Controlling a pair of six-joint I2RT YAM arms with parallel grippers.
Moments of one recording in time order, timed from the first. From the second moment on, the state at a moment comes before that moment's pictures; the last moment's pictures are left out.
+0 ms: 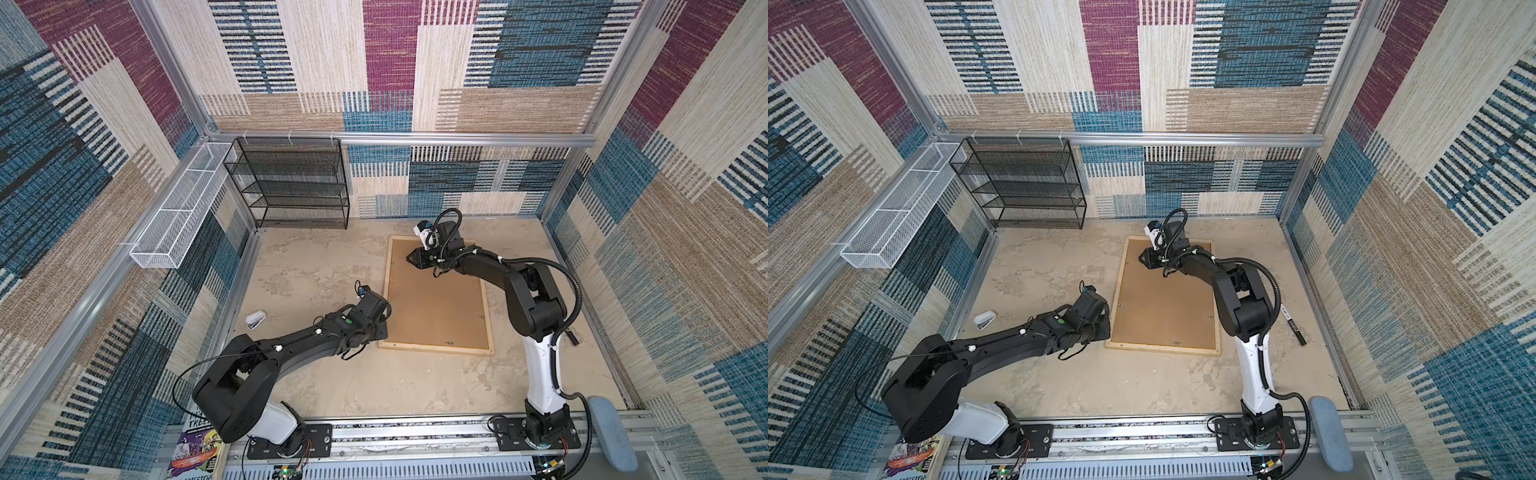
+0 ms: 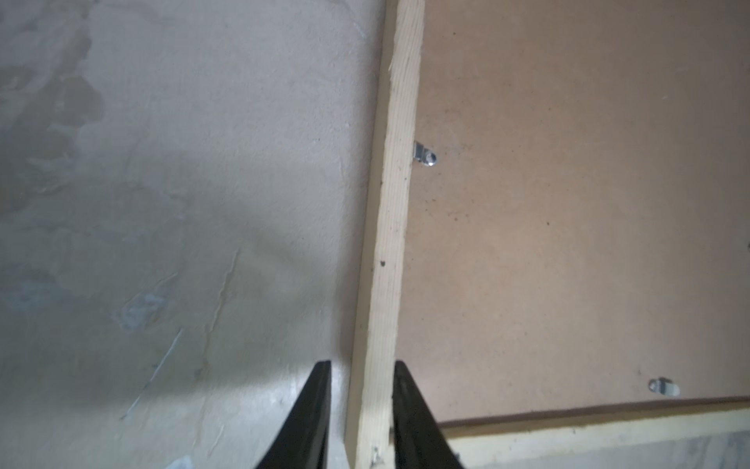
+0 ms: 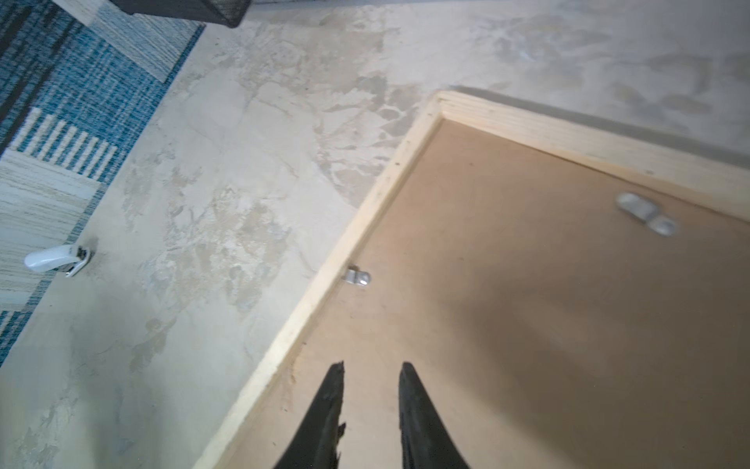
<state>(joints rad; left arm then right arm) -0.73 1.50 0.80 -0.30 -0.12 -0.73 0.40 2.18 1.57 -0.11 -0.45 0.20</state>
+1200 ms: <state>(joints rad) -0.73 1.61 0.86 -0.27 -0.08 -0.71 0.45 2.38 1.72 -0.07 -0.47 0.32</state>
